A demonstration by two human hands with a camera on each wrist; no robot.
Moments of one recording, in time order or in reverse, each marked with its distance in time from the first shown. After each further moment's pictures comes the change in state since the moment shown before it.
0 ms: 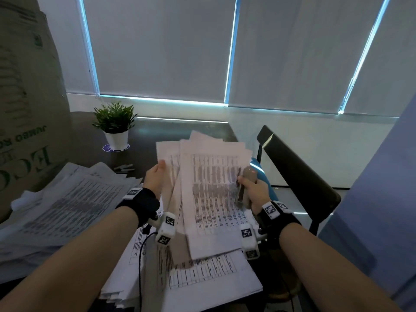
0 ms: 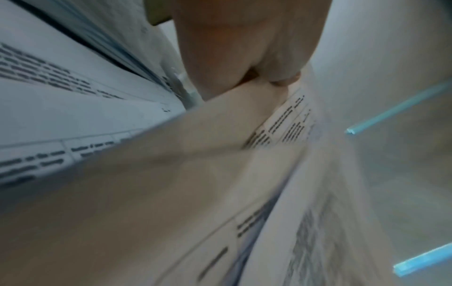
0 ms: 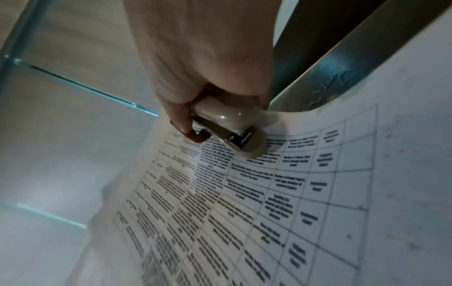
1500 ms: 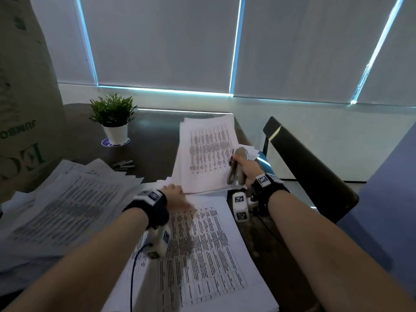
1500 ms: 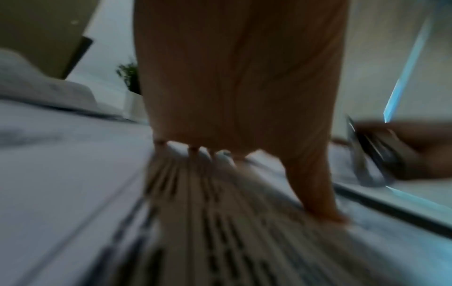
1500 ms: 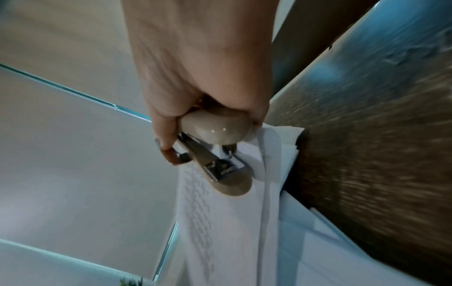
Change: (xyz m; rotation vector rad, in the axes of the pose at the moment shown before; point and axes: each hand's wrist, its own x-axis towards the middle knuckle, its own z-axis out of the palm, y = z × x) left_hand 0.029 -0.038 0.015 1.301 -0.448 -0.135; right_hand 0.083 -0.017 0.052 -0.005 -0.182 0.141
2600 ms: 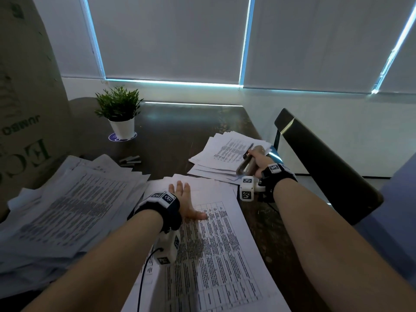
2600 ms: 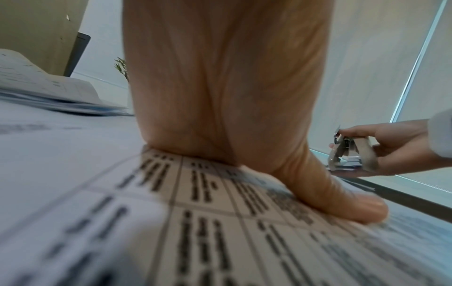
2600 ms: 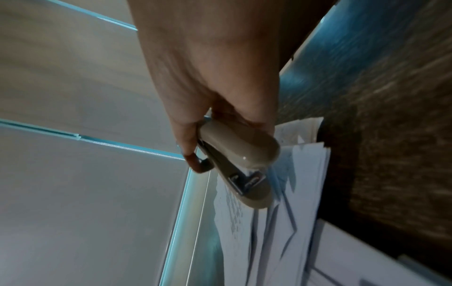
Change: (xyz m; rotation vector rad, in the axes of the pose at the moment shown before) left_hand 0.003 0.000 0.022 0.296 -0.117 -0.064; right_hand 0.161 0.054 -0.038 -0.183 0.138 0.160
